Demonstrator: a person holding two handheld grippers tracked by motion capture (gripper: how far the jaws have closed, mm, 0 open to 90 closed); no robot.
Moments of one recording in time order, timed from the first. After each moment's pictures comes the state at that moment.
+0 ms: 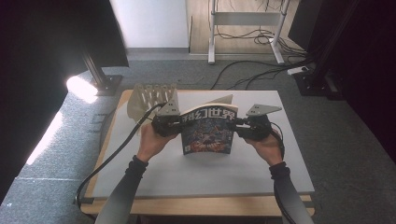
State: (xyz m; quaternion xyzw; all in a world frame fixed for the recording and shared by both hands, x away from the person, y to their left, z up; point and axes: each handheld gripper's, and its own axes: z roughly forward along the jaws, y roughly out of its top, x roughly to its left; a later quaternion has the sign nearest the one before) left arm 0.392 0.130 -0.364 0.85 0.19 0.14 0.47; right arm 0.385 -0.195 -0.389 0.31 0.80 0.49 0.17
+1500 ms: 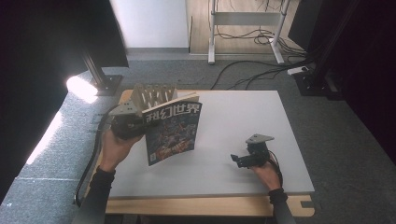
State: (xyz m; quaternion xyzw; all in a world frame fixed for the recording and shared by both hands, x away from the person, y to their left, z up) left arm 0.359 0.232 -0.334 0.82 0.28 0.15 0.48; right arm 0.369 -0.211 -0.518 0.40 0.81 0.39 0.17
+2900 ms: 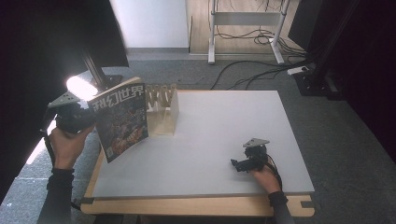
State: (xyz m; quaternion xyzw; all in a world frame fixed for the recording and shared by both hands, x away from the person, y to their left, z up) left arm 0.359 0.353 -0.311 0.75 0.43 0.22 0.45; right arm 0.367 -0.208 -0.537 0.41 0.82 0.35 0.17
